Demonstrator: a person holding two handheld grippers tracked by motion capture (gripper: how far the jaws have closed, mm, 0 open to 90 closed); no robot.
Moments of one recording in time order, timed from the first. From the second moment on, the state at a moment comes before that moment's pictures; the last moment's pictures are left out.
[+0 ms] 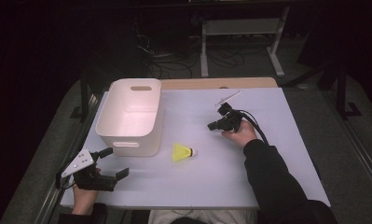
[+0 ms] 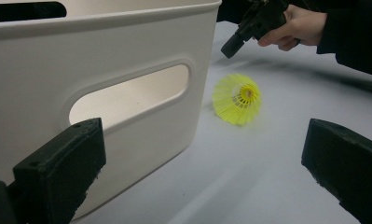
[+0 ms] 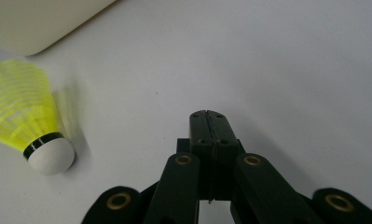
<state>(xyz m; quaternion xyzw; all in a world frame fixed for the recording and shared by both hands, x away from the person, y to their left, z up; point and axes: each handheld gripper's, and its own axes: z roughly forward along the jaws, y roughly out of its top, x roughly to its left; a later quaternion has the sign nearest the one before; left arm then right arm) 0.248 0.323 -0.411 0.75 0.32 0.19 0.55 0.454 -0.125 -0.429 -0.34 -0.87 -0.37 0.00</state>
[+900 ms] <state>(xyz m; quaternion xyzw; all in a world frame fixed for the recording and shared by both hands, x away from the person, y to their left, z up) 0.248 0.323 -0.411 0.75 0.31 0.19 0.54 0.441 -0.145 -0.420 -0.34 -0.86 -0.38 -0.01</state>
